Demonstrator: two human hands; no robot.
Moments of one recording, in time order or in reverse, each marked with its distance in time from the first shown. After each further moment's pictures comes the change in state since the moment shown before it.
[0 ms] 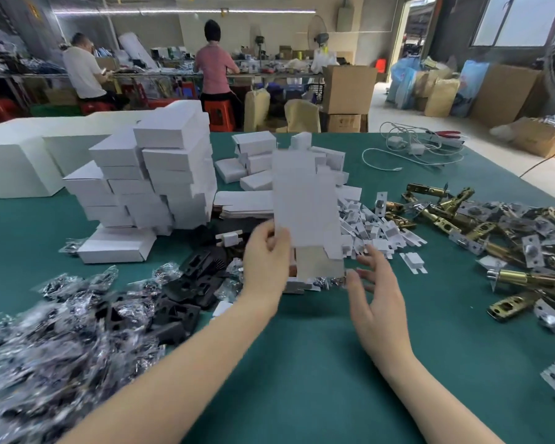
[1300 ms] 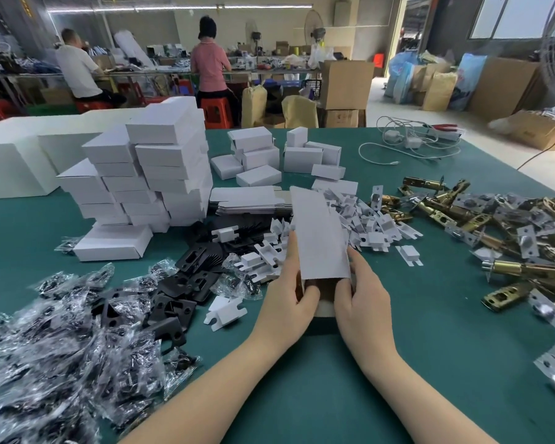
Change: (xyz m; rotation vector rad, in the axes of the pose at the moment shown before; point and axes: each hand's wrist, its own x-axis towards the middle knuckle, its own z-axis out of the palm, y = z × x) left_hand -0.045 -0.046 -0.004 0.410 -0.370 0.235; right_hand -0.009 -0.009 0.012 -0.146 -0.010 0.104
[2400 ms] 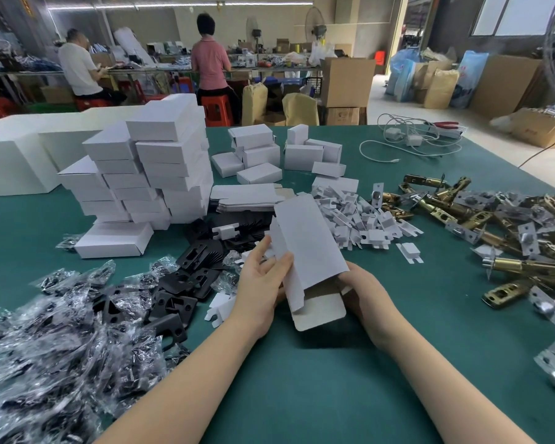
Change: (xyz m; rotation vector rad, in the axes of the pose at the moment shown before) left_hand 0.020 -0.013 -0.021 -0.752 0.184 -0.370; right_hand 0.018 -0.003 -0.020 0.580 -0.515 0.197
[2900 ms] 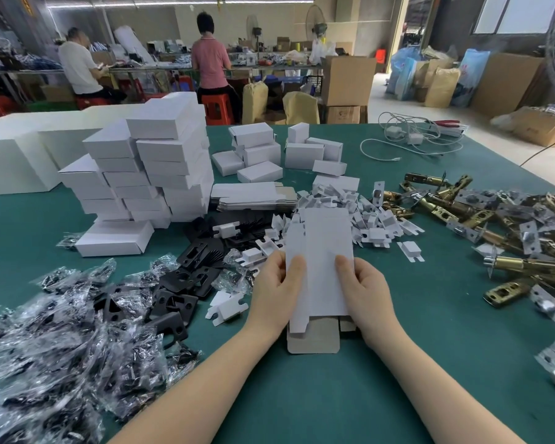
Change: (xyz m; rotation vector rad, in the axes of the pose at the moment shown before) left_hand -0.013 -0.008 0.012 0.366 -0.022 0.215; right_hand 0.008 0.009 0.012 -0.266 0.397 -0.058
